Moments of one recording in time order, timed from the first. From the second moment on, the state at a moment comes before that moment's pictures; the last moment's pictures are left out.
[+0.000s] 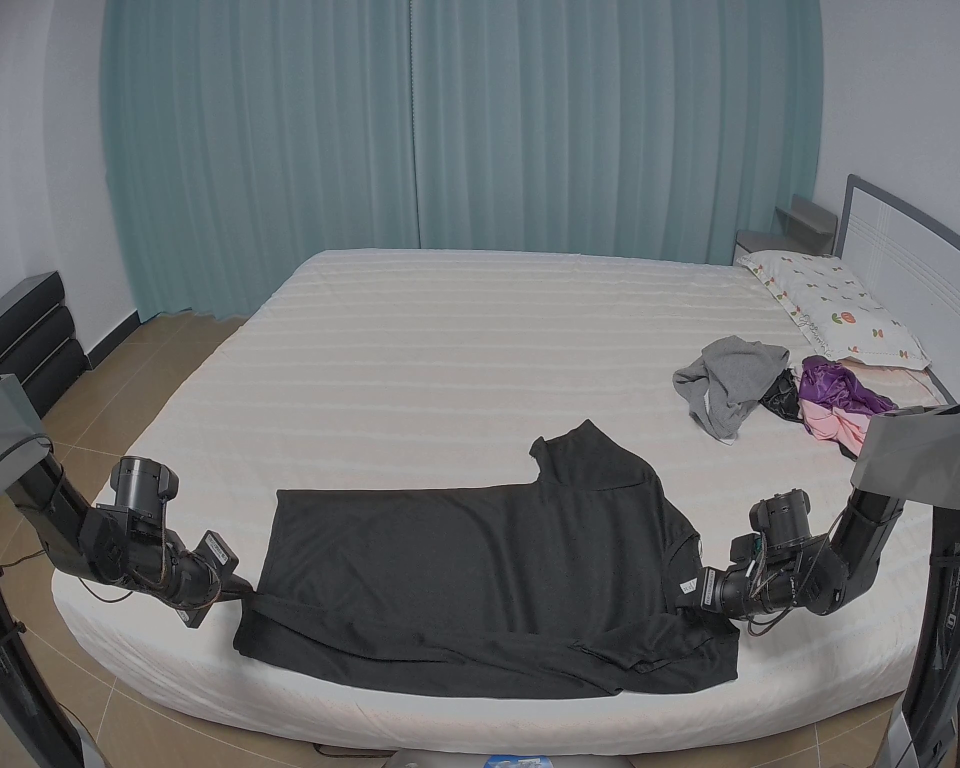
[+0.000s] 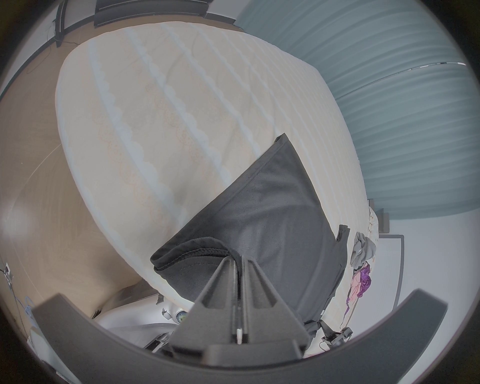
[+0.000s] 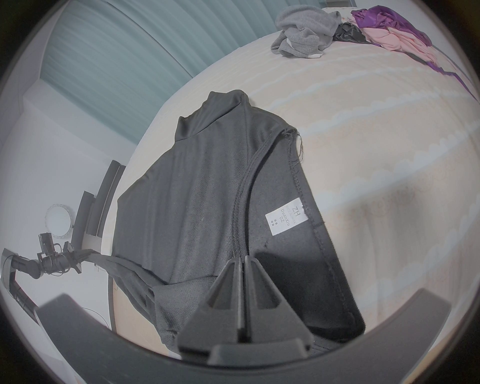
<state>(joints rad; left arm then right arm) 0.08 1.98 -0.60 -0.35 -0.31 -0.87 0.17 2.28 -0.59 -0.77 0.30 0.44</state>
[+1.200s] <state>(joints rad) 0.10 1.80 -0.49 -0.35 -0.31 -0.87 0.06 1.73 -0.18 -0.78 0.34 0.53</state>
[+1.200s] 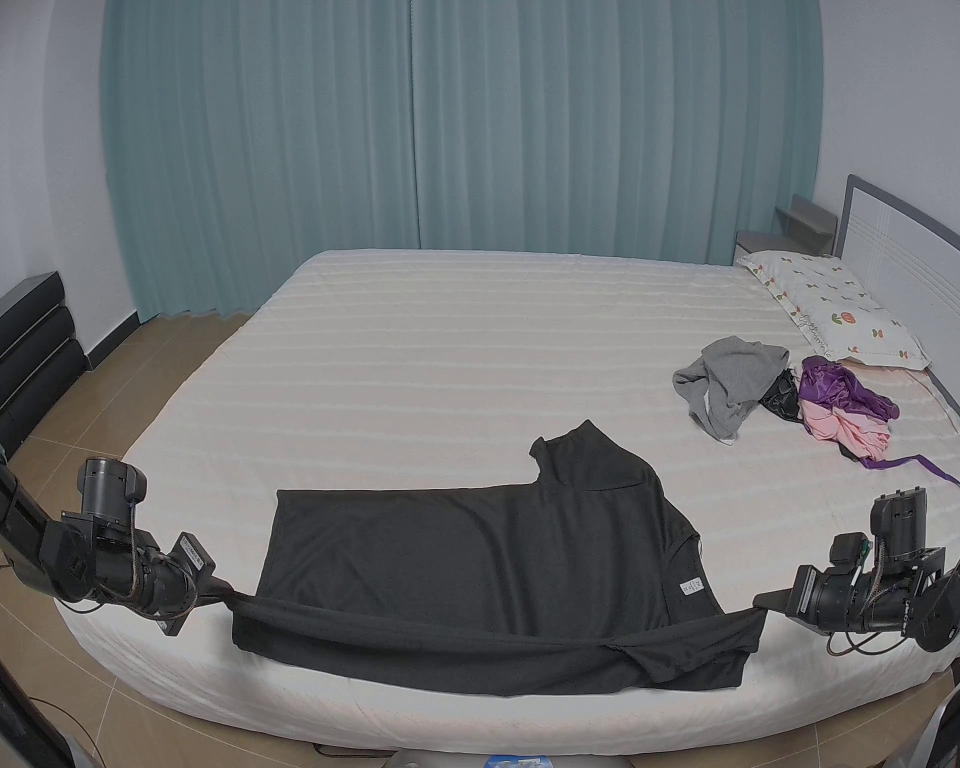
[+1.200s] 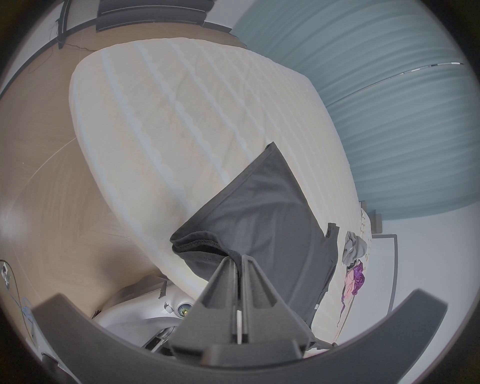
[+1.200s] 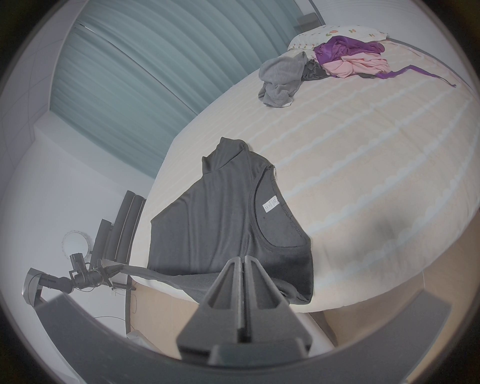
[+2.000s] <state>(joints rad) 0.13 1.73 -0.37 -0.34 -0.31 -0.77 0.05 1.60 -0.07 -0.78 0.36 0.52</state>
